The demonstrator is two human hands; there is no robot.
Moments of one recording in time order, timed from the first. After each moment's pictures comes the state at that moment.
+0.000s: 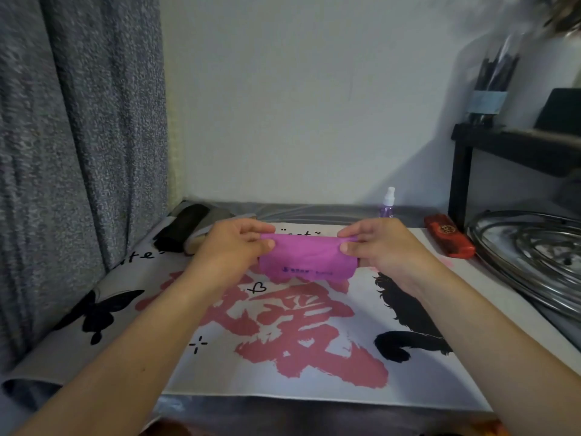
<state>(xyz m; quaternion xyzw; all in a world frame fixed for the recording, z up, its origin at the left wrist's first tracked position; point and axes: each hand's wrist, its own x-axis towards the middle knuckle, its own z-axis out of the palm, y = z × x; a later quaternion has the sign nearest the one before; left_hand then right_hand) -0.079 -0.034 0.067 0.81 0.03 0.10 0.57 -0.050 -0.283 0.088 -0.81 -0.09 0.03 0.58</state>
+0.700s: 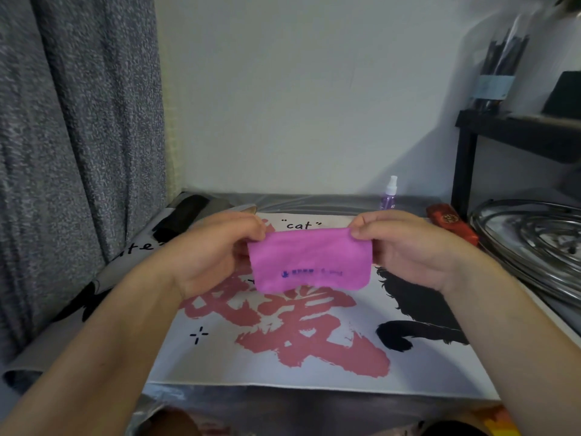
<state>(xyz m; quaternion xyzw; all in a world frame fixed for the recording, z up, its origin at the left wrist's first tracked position) -0.104 -0.028 0.089 0.70 -0.04 -0.07 0.71 -0.057 -0.298 0.095 -0.70 -0.17 0.20 0.67</state>
